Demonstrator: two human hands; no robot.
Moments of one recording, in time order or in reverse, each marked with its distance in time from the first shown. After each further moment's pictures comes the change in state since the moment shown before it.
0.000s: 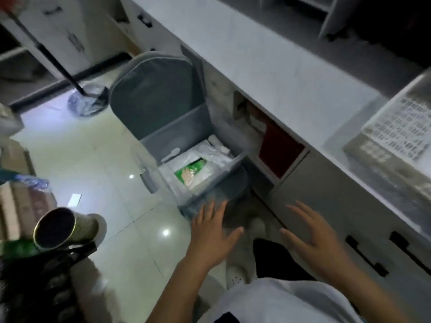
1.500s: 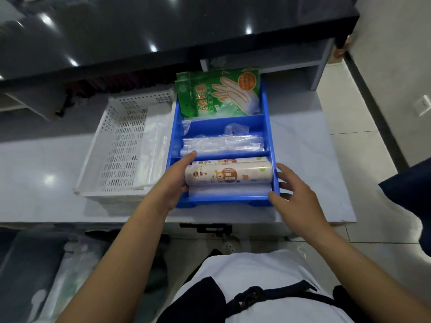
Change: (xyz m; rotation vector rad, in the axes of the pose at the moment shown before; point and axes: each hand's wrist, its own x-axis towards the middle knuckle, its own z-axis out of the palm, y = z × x) left_hand 0.052 0.513 0.211 -0.440 -0.546 0.078; right_hand -0.216 0.381 -0.177 0.845 0.852 0.369
